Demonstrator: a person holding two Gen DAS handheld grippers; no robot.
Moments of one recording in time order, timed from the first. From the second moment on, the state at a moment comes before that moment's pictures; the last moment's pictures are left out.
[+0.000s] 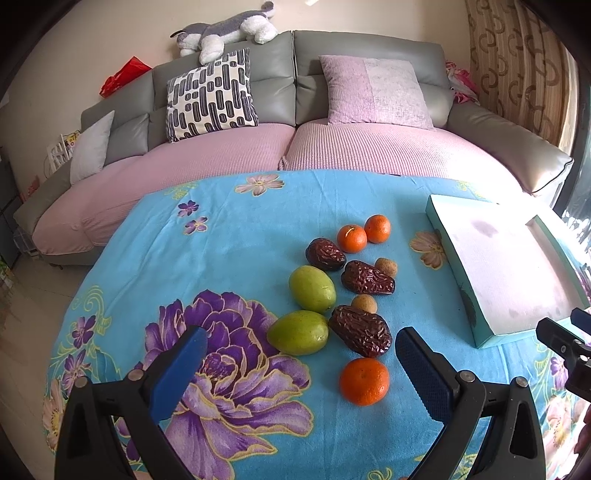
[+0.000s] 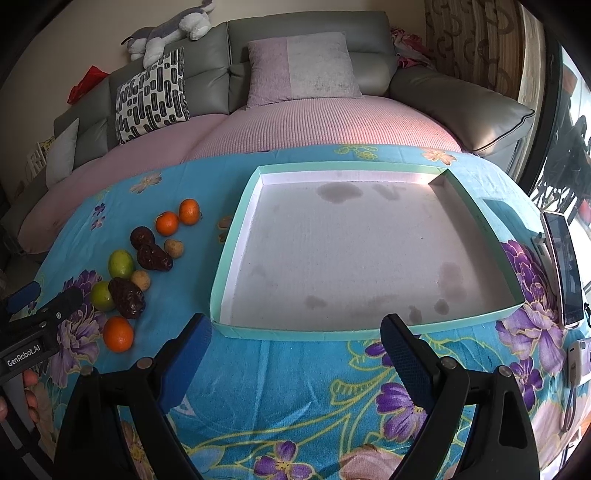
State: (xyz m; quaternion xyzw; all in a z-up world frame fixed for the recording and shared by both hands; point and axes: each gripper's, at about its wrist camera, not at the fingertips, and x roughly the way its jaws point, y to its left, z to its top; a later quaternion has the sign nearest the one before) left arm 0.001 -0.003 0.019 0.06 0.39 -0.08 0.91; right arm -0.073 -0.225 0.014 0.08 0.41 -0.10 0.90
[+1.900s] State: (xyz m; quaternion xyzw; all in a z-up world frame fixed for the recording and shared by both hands) left arm 0.062 0.100 -0.030 -0.10 0.47 -0.03 0.88; right arm -0.011 -0.070 -0.044 0.00 0.46 0.10 0.88
